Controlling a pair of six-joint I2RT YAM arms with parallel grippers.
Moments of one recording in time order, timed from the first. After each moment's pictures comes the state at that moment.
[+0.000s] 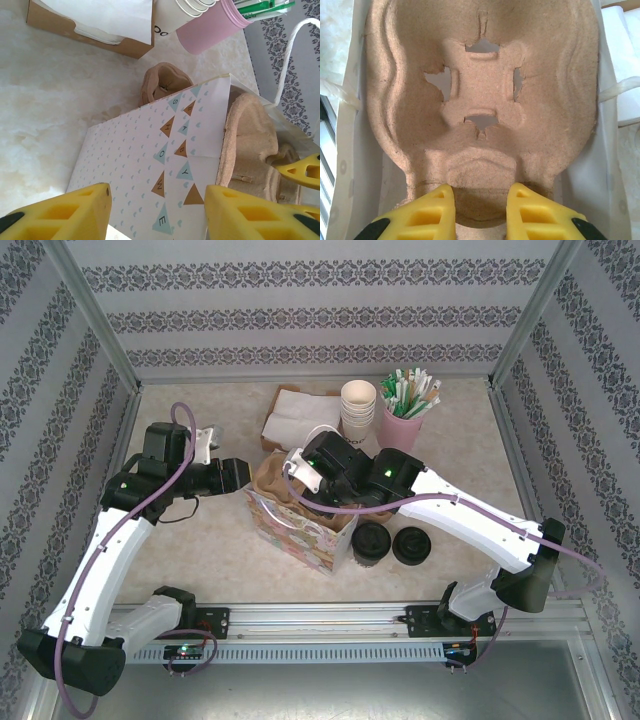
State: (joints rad) left arm -0.21 1.00 1.14 -0.90 0.49 -0.42; right arm 1.02 1.47 1.56 -1.02 0.04 -0.06
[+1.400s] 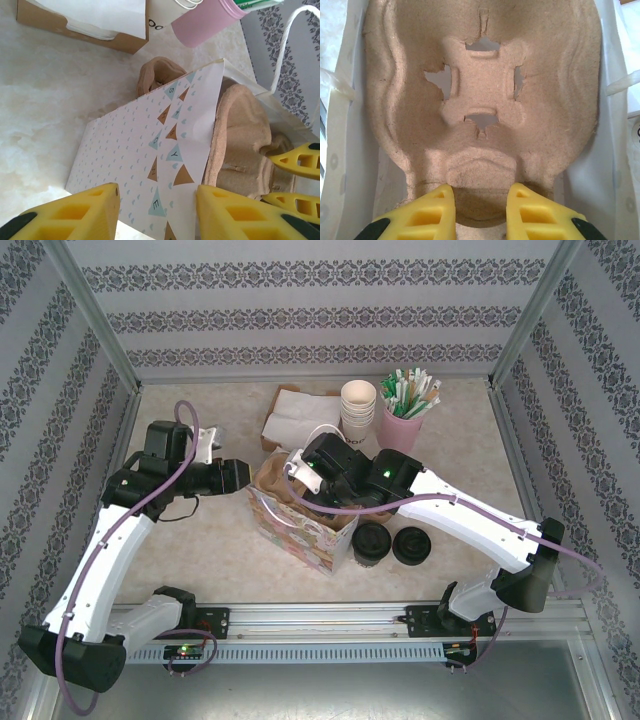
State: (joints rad) left arm -0.21 1.02 1.14 -0.91 0.52 -0.39; right arm 1.02 1.47 1.55 -1.03 0.06 -0.05
